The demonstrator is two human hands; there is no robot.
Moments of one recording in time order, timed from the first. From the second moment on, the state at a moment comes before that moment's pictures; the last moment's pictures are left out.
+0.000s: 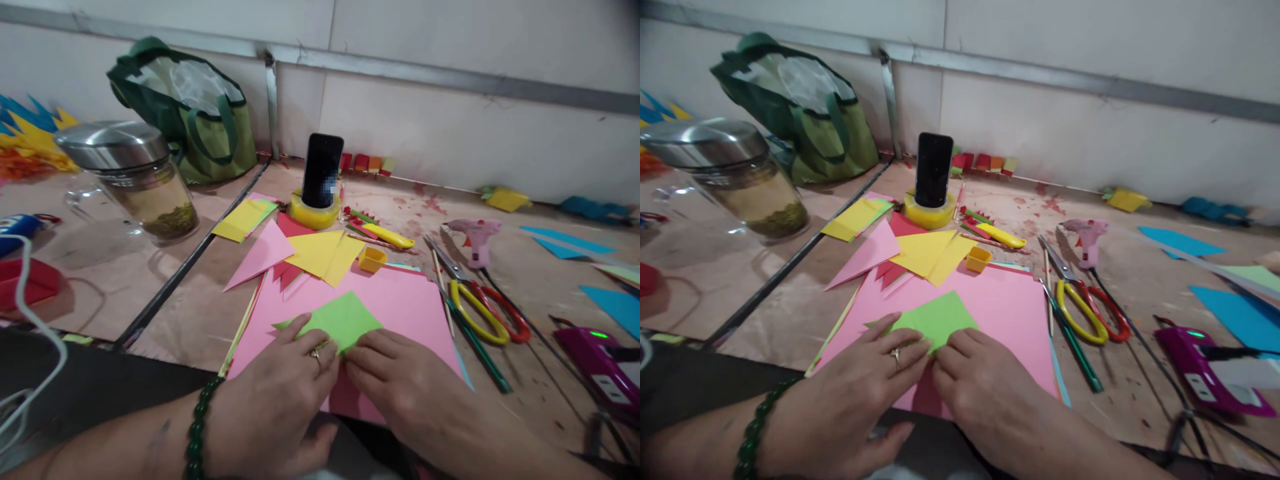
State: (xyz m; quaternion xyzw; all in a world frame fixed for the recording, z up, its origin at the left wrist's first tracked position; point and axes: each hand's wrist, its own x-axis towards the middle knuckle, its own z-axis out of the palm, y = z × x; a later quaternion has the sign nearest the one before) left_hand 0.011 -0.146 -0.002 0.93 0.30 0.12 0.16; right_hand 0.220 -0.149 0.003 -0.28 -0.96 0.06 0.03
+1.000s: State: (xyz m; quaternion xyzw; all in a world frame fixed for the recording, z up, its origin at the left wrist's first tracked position) left_hand -0.054 -0.156 -0.015 0.91 0.38 0.15 0.05; right_hand 0.316 -0.199 -0.010 -0.33 -0.93 -0.02 0.12
